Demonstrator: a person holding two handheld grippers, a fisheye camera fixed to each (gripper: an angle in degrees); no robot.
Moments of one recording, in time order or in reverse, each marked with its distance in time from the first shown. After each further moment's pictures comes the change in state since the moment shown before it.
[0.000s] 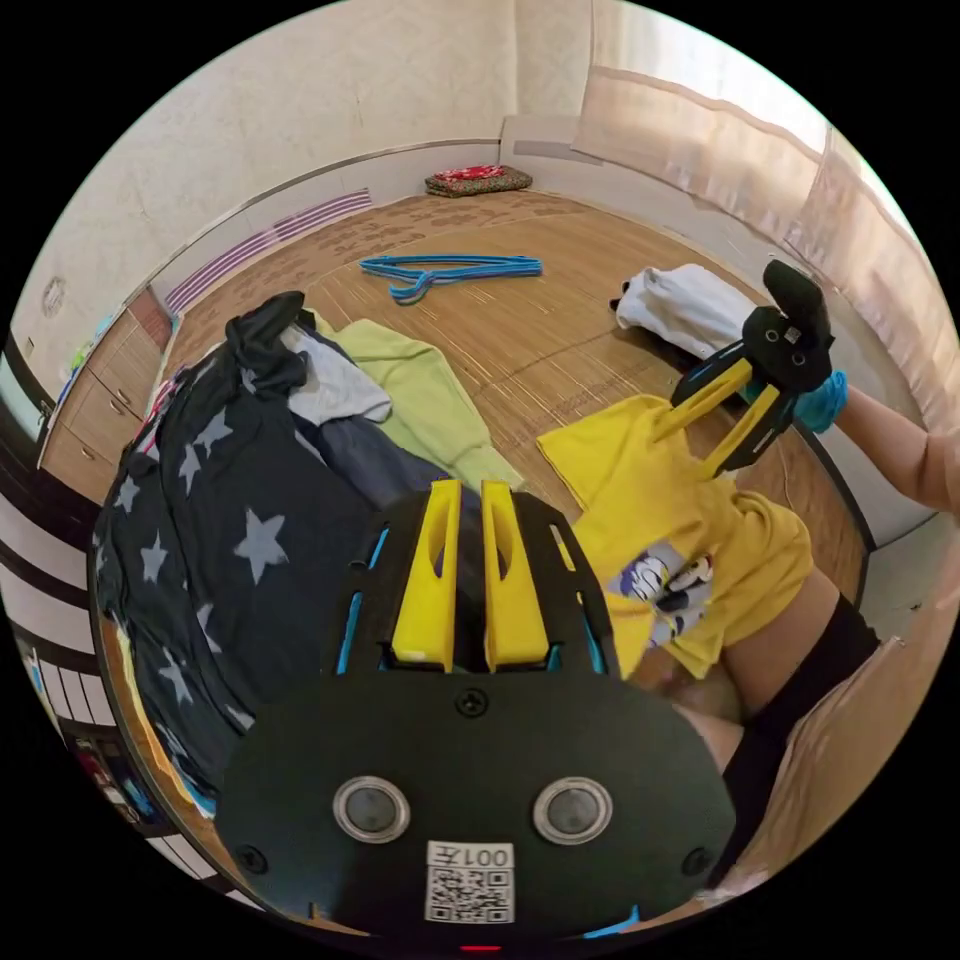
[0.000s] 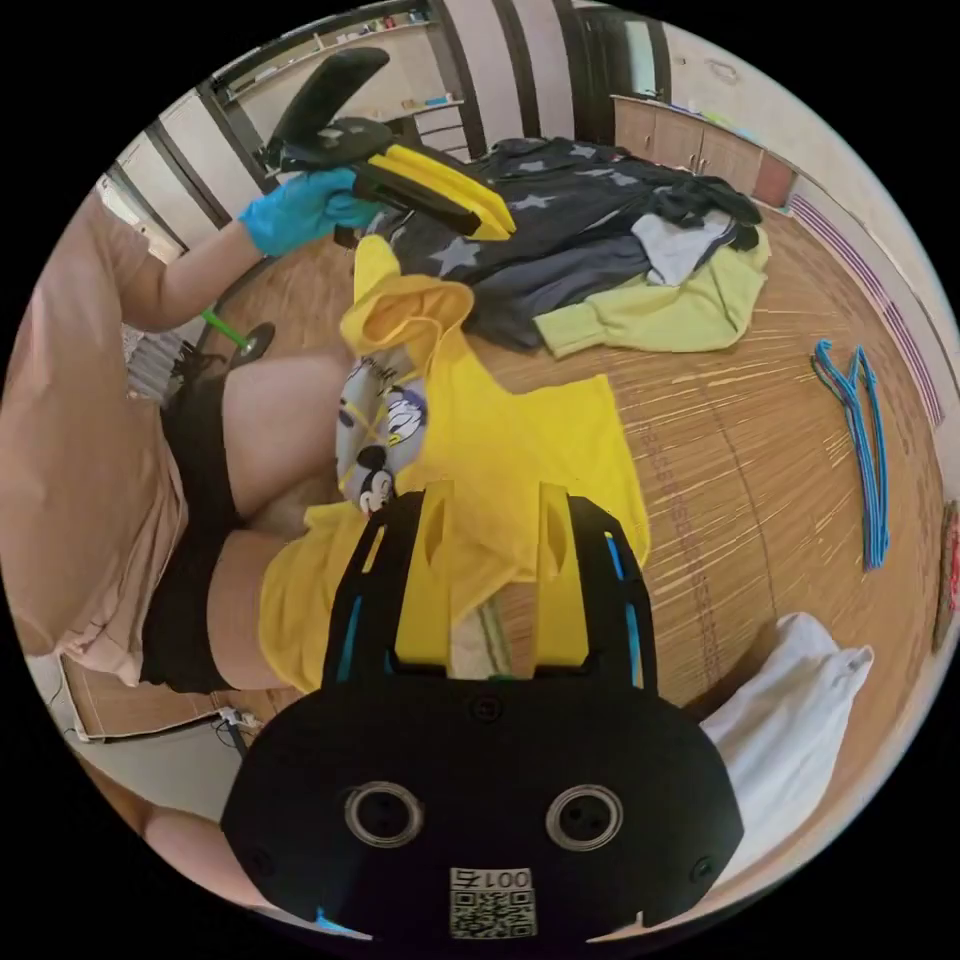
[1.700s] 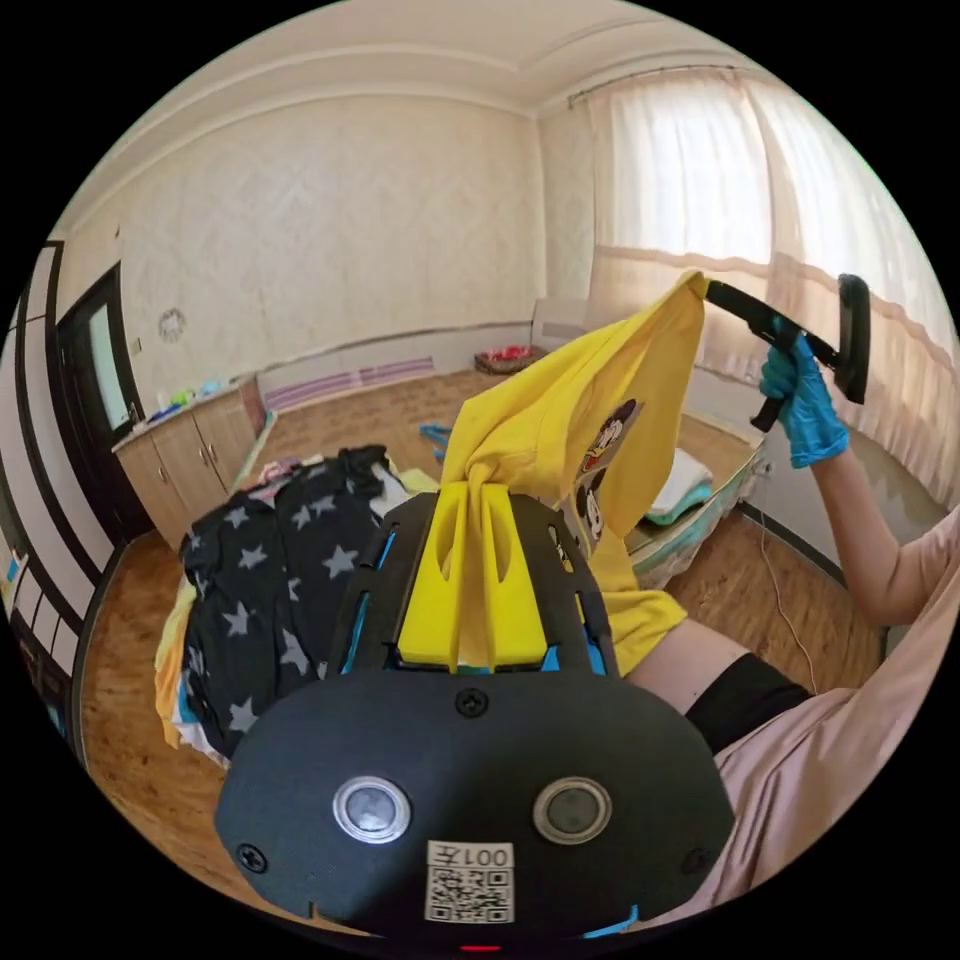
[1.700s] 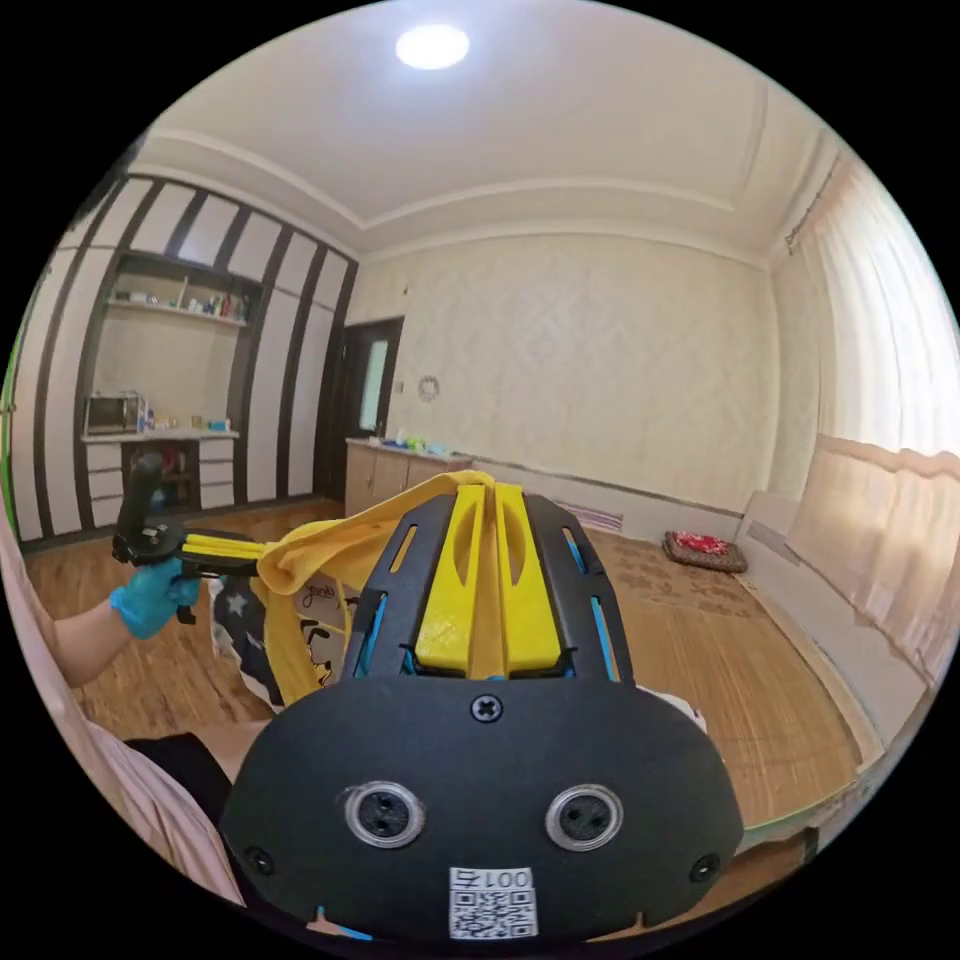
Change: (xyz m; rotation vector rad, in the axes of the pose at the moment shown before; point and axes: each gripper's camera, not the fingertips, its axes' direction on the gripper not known) left arm 0.101 0.321 -0.464 0.535 -0.130 -0.098; right arm -0.516 0.268 -0.357 1.034 0.812 0.374
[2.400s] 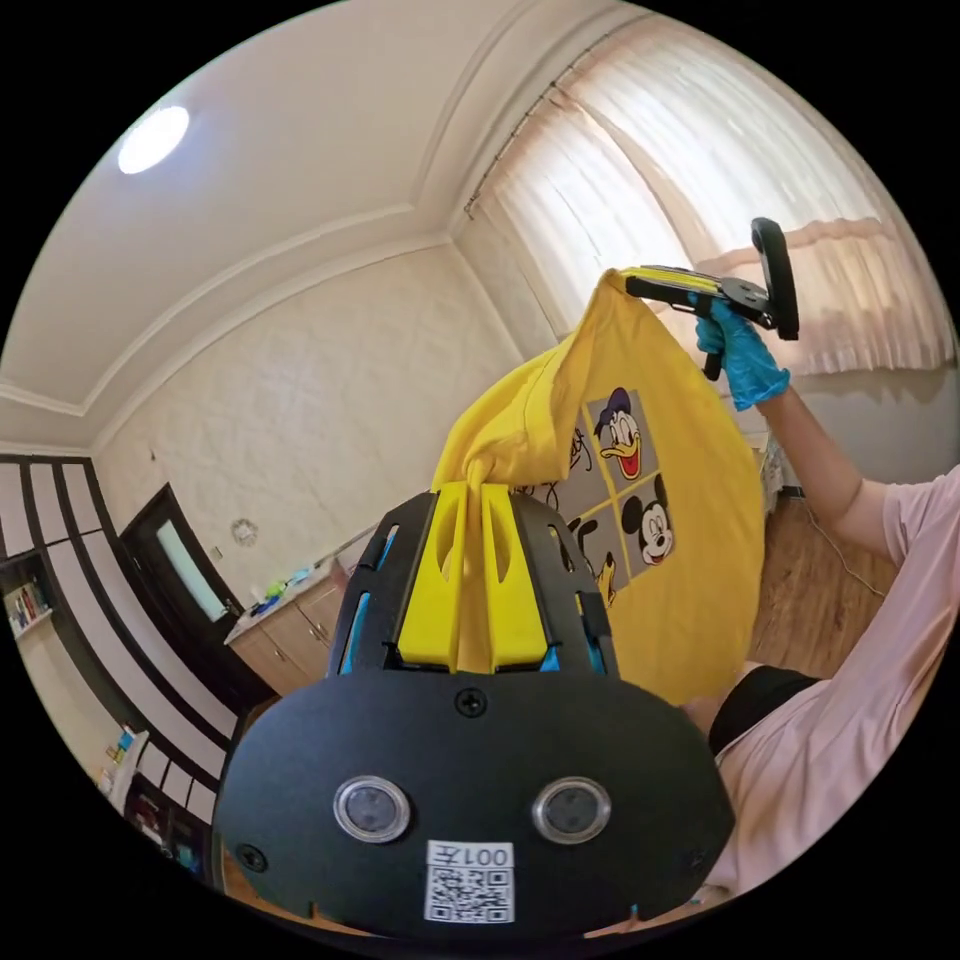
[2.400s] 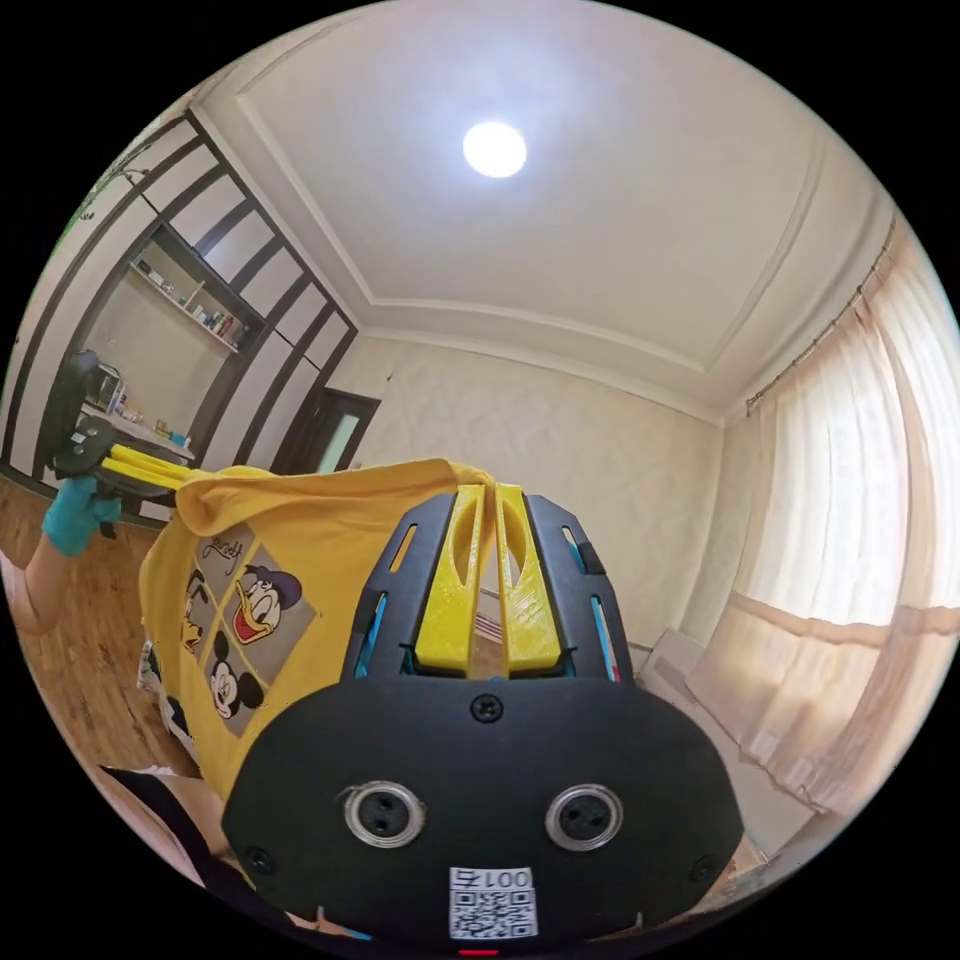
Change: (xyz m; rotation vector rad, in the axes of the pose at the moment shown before) left arm 0.070 -0.179 -0.306 0.268 -0.212 0.368; right arm 0.002 -0.186 -0.177 0.255 0.206 -0.228
